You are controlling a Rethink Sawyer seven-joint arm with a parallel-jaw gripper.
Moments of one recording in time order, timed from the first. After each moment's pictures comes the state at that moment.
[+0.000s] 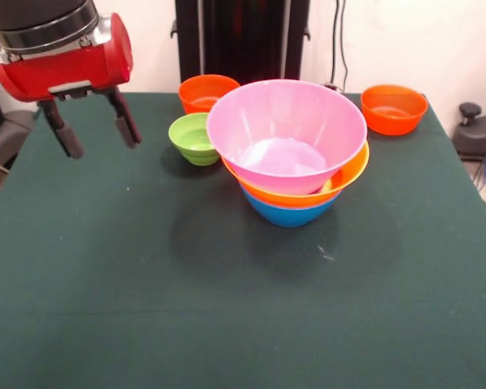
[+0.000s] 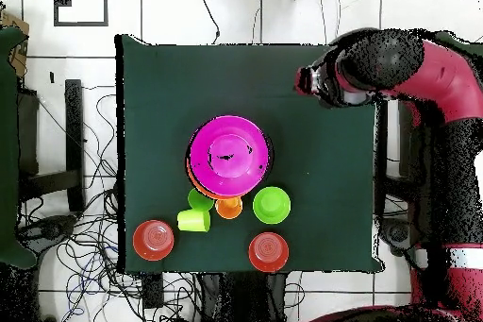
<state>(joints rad) -0.75 -0.56 0.60 1.14 -0.33 1.21 1.47</state>
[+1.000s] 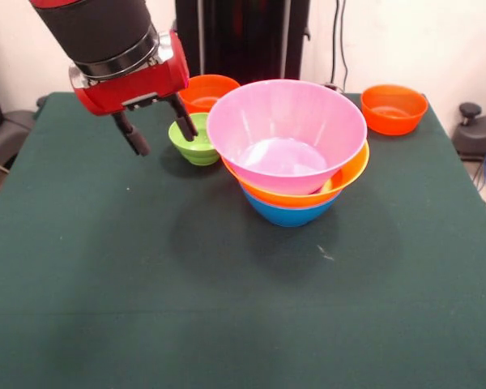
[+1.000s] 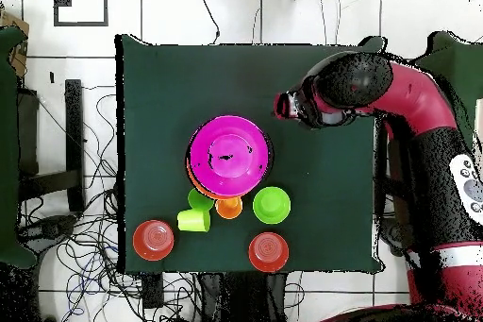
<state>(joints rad) -0.79 -0.54 0.65 1.29 -0.33 1.21 1.47</state>
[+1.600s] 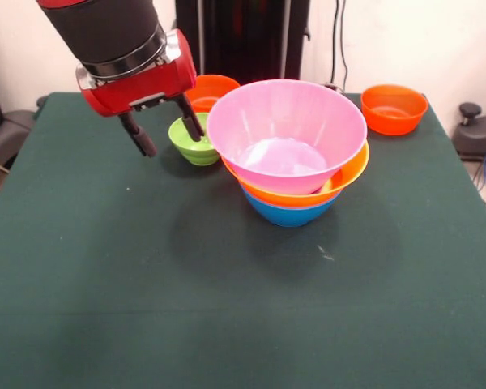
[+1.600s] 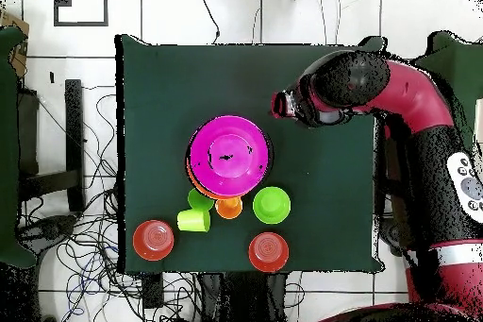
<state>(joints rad) -0.79 -0.53 0.67 1.29 -0.33 1.21 1.47</state>
